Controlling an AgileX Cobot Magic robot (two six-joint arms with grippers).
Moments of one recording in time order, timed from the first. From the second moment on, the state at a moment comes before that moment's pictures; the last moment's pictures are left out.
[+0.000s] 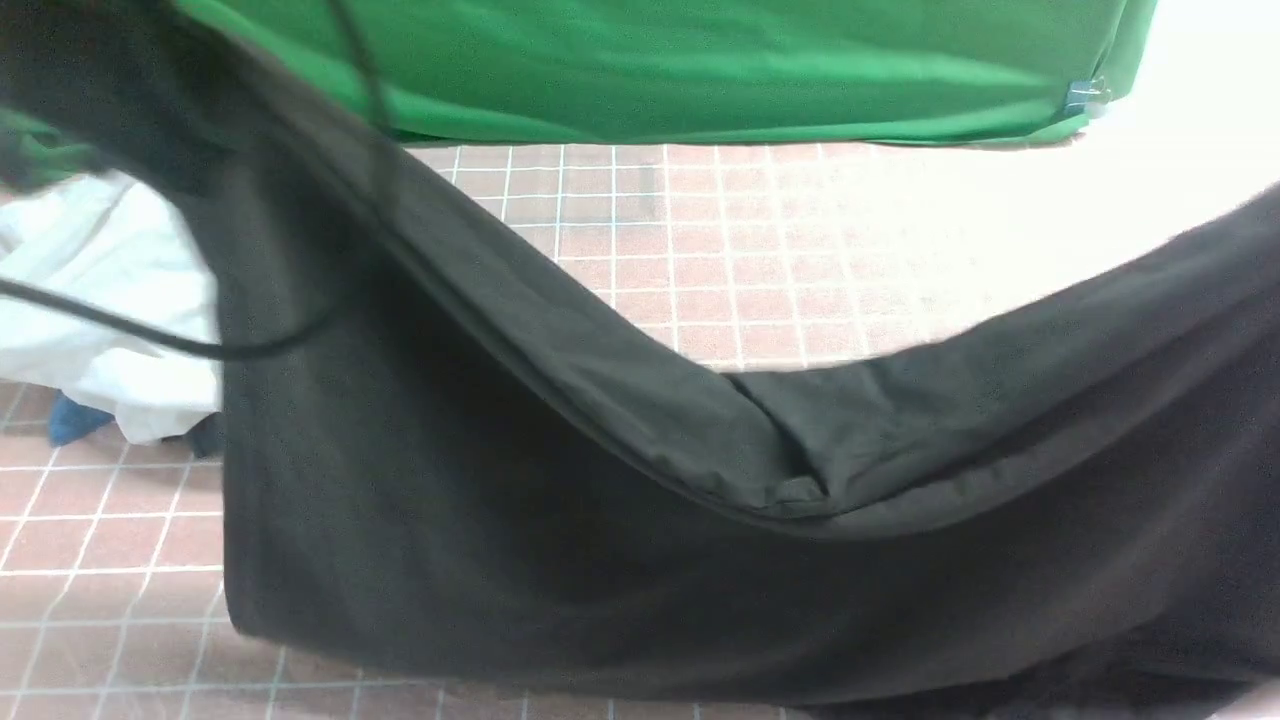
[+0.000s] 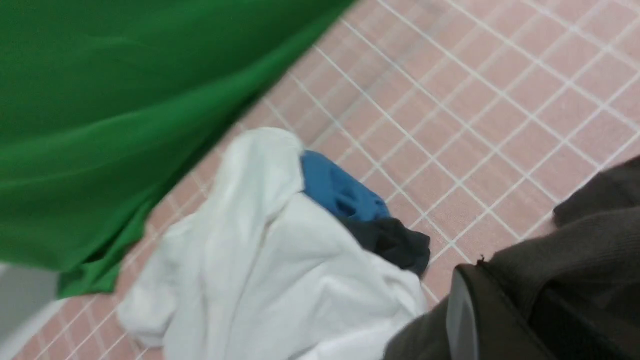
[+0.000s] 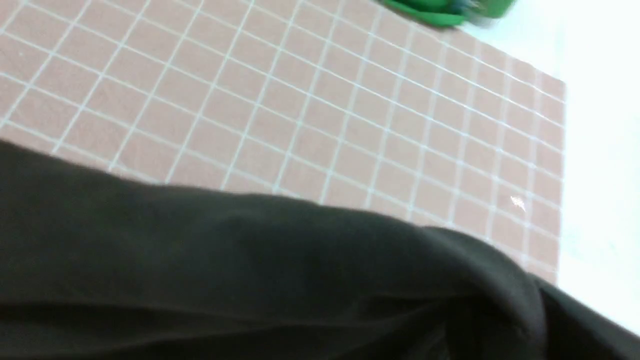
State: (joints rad) right arm 0.25 1.11 -1.25 -0.26 1.03 -0.08; left arm -0.36 1.27 -1.41 0.25 1.02 0.39
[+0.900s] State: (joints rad) right arm 0.11 1.54 -2.24 -0.35 1.13 -0.14; left arm -0.07 1.39 -1.97 0.01 0.80 0.68
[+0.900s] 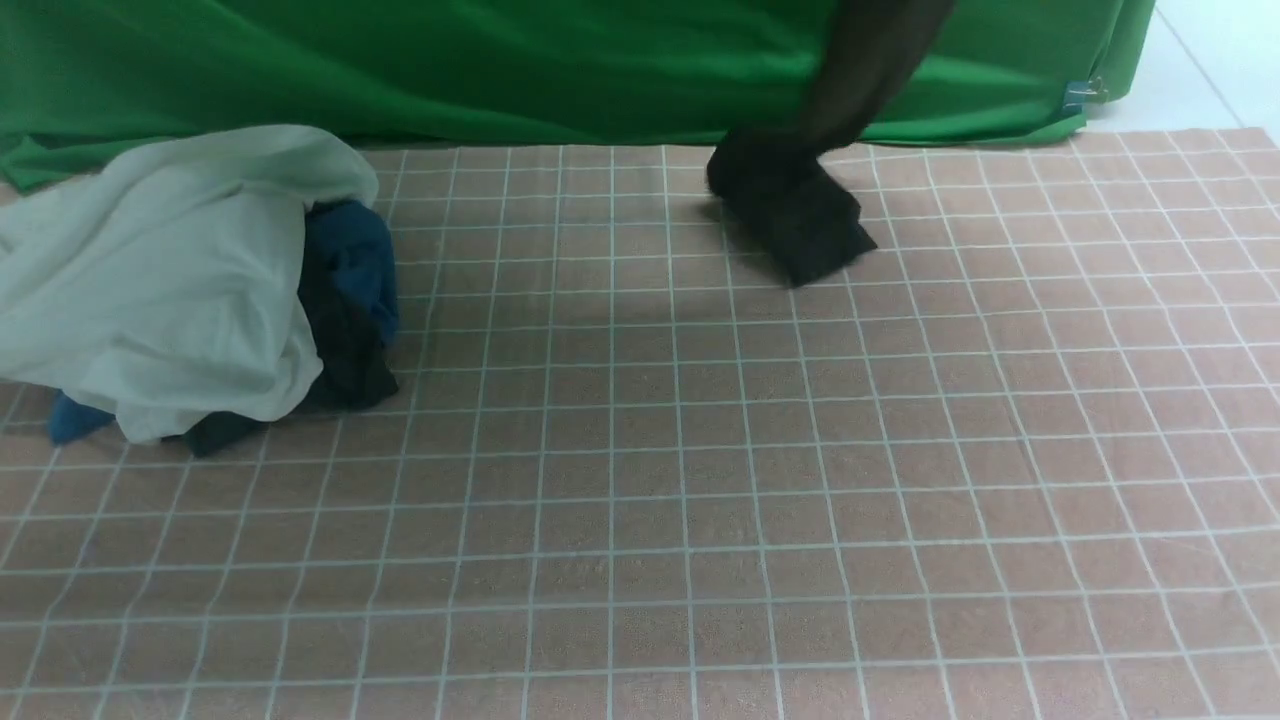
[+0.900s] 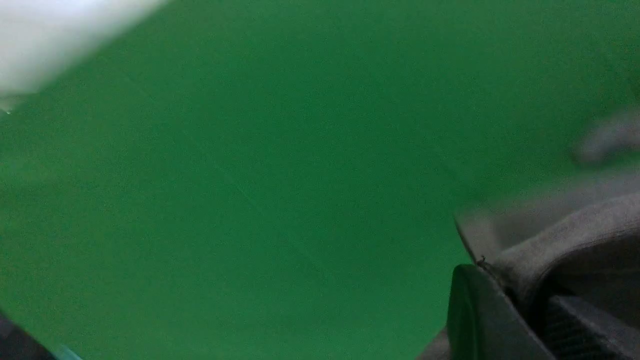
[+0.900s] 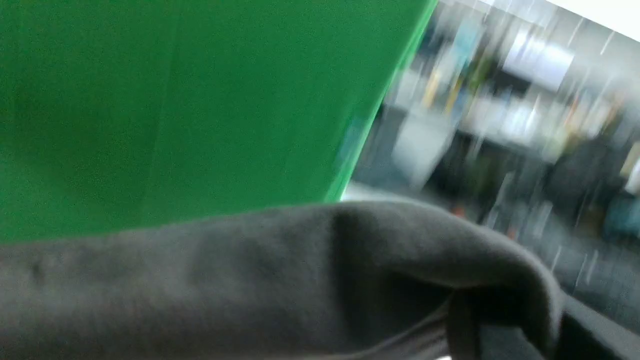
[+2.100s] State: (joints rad) right arm 0.42 1.02 -0.55 -0.15 1.21 -0.01; left arm -0.11 0.68 -0.56 0.20 1.15 0.70
